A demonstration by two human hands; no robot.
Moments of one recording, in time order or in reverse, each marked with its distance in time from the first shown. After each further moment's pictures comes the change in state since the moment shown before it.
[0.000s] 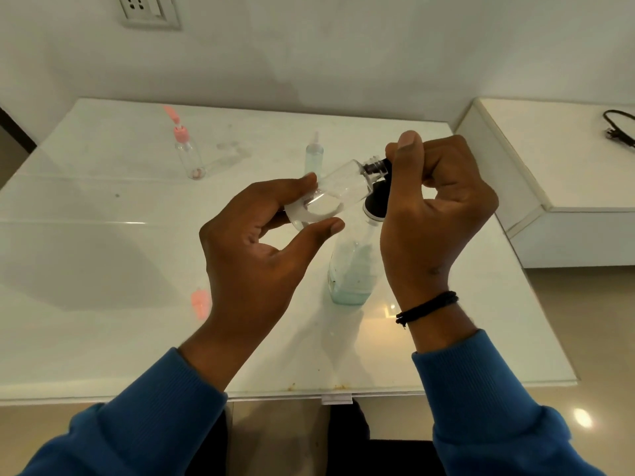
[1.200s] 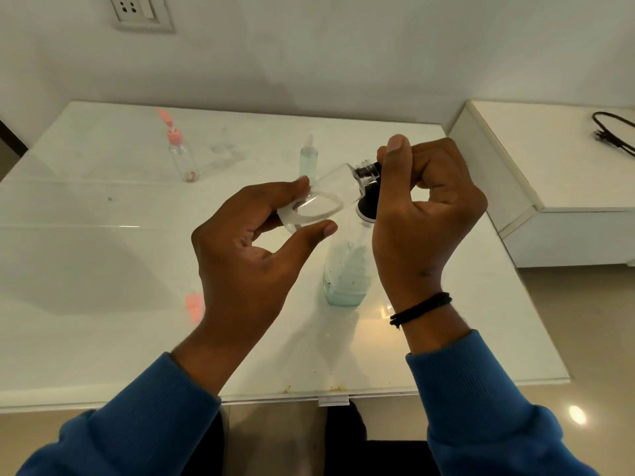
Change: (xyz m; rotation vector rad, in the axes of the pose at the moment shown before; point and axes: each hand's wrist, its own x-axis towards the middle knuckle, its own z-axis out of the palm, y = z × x) left_hand 0.000 -0.001 0.000 0.005 -0.005 0.008; right_hand 0.001 -0.003 0.000 0.012 -0.024 -0.021
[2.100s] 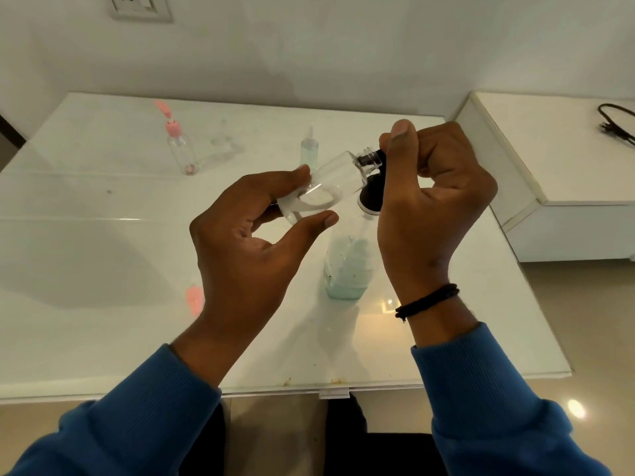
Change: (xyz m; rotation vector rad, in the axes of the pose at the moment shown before) left_hand 0.000 0.002 0.001 0.003 -0.009 -0.002; right_hand 0.003 0.002 -0.002 -0.009 -0.003 0.001
